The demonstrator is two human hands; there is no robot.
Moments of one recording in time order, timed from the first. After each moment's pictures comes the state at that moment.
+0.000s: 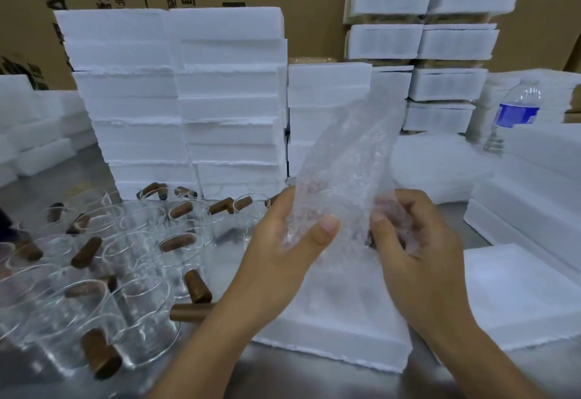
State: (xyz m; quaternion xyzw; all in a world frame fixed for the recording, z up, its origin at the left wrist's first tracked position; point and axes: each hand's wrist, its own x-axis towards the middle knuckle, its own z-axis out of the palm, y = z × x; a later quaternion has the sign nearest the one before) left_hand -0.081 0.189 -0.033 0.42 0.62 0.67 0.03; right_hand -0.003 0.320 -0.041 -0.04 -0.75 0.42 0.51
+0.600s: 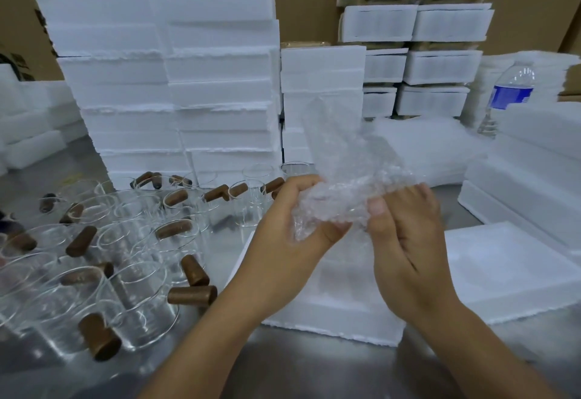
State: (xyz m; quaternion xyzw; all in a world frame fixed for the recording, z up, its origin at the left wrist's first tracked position) left_hand -0.075 0.194 -0.041 0.43 0.63 0.65 0.05; right_hand 0.002 0.310 -0.045 0.01 -0.80 0.28 0.52
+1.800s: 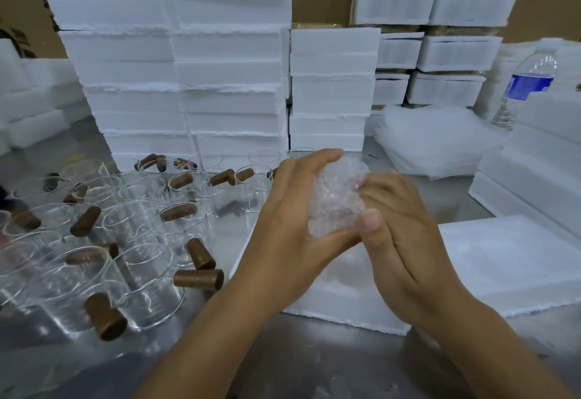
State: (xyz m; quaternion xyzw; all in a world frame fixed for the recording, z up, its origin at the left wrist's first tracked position) left_hand -0.074 0.189 -0.045 0.47 0.68 0.54 -0.14; right_hand -0.002 0.313 -0.053 0.11 -0.86 0.23 0.45
